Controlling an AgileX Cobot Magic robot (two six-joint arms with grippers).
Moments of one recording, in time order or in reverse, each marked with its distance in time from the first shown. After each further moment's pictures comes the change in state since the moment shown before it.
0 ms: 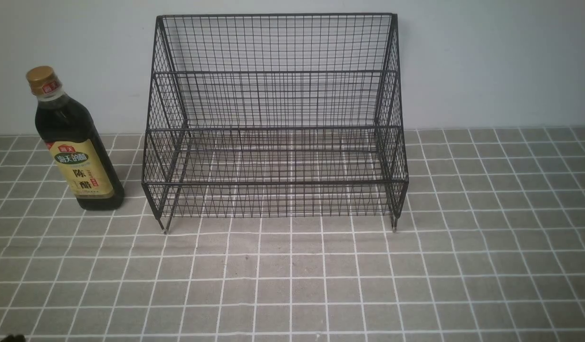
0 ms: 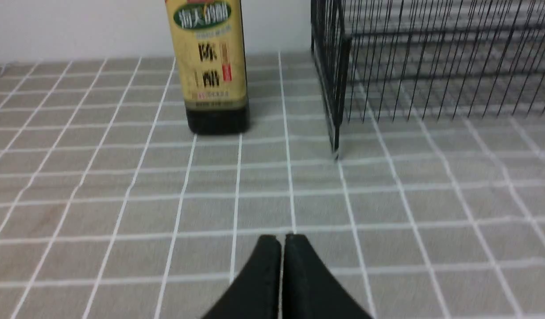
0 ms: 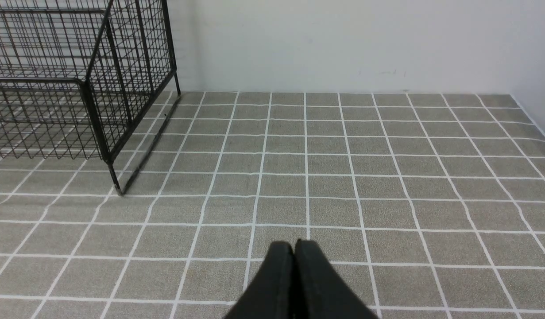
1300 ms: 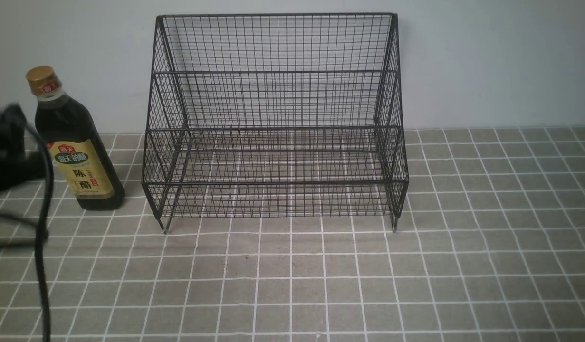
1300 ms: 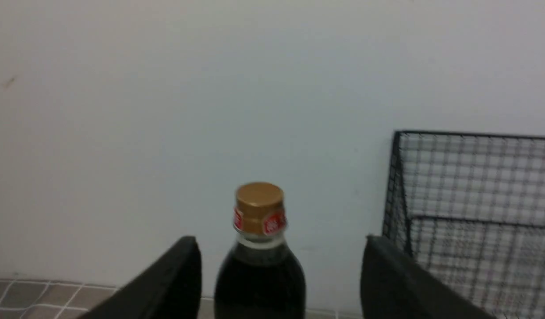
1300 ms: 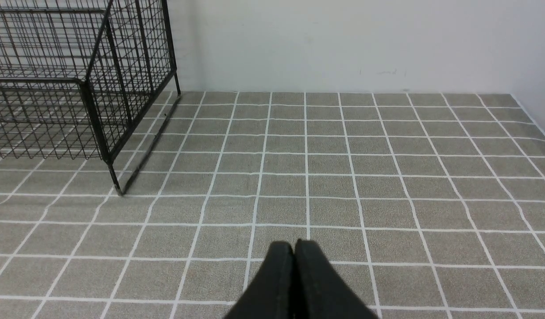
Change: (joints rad) right arm 0.000 0.000 0.000 0.001 0.000 0.000; left arm 0.009 1.070 -0.488 -0.207 -0.866 0.104
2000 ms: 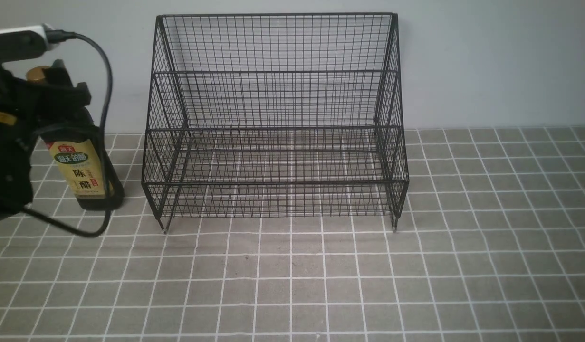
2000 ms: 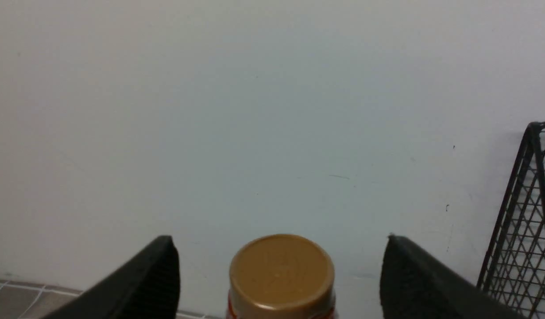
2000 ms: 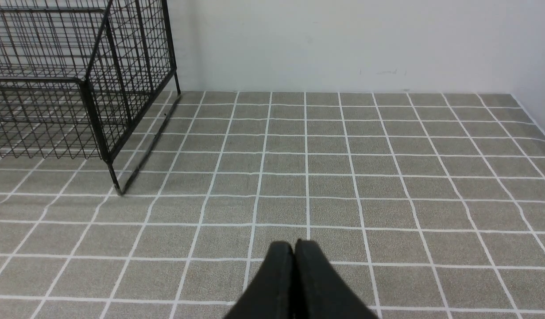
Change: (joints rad) right arm 0.000 0.000 0.000 -0.001 0.000 0.000; left arm 0.001 0.537 -0.376 -0.105 -0.084 0.120
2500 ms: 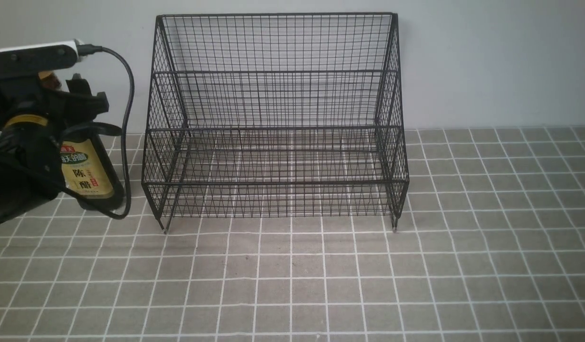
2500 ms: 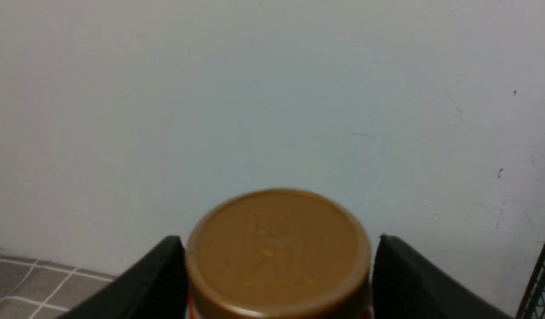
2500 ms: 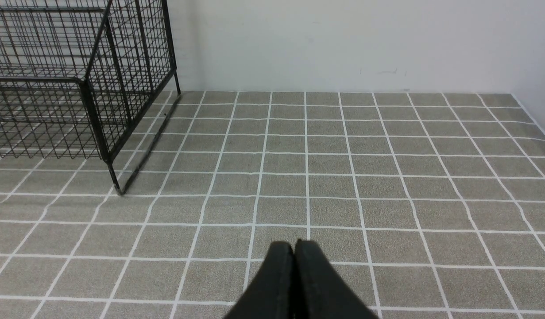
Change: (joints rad) right arm 0.000 0.000 0.000 0.000 0.000 0.000; left arm 0.000 0.169 -0.087 -0.043 -0.051 0.015
